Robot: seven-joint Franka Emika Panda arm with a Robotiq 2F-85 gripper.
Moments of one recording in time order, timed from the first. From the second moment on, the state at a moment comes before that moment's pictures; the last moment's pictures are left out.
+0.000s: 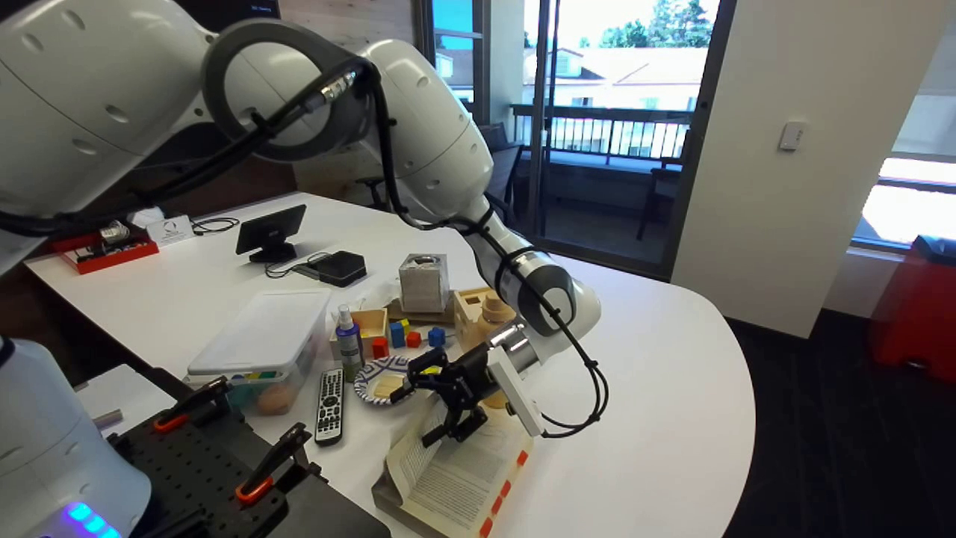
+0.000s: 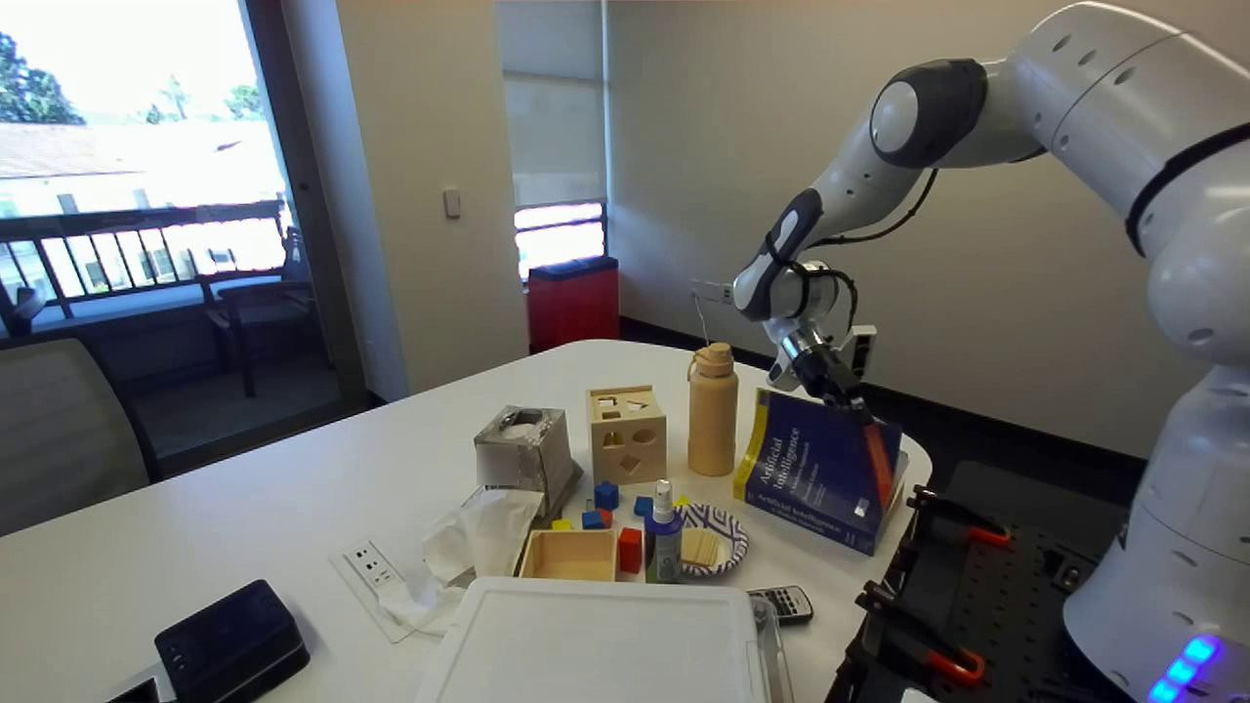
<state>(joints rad) -0.61 0.97 -0.04 -1.56 0.03 1.40 -1.32</state>
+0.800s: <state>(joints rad) -0.49 0.95 -0.05 -1.78 0.03 1.55 -1.32</state>
